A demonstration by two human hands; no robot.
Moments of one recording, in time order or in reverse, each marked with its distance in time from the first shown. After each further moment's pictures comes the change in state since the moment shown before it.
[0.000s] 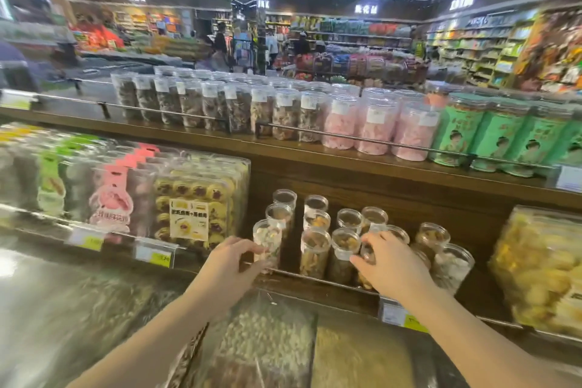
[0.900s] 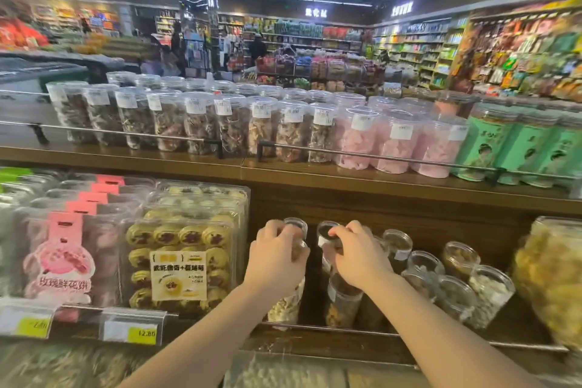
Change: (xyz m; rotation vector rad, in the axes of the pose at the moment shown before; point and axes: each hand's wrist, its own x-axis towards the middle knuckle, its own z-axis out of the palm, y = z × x) left_hand 0.152 -0.001 0.022 0.013 0.040 0.168; right_hand 0.125 -0.096 0.035 0.049 0.057 0.105
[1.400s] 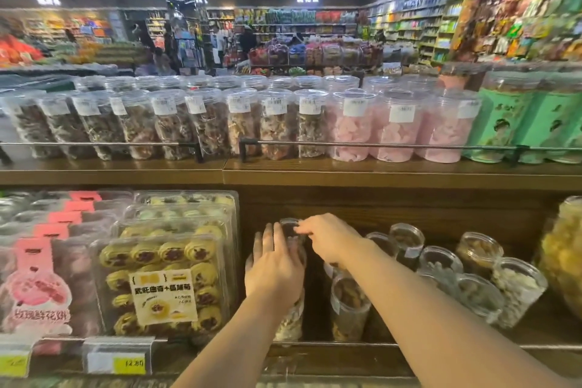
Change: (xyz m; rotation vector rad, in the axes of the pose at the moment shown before) left_hand 0.031 -0.019 0.054 0.149 -0.154 -0.250; right_hand 0.069 -0.022 0.015 0.013 -0.228 -0.195
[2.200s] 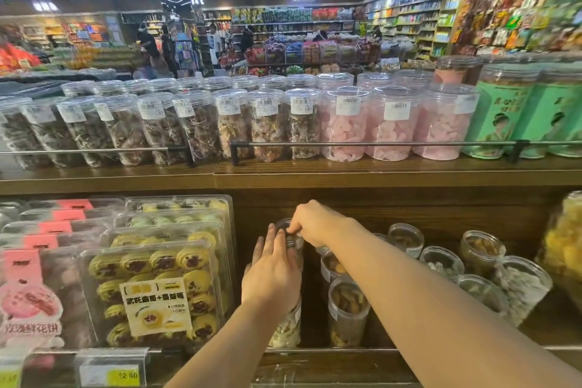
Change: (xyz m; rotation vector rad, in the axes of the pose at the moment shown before) left_hand 0.003 -0.004 0.004 -0.041 0.000 0.095; right_hand 0.034 -0.004 -0.016 0.009 -0.098 -0.019
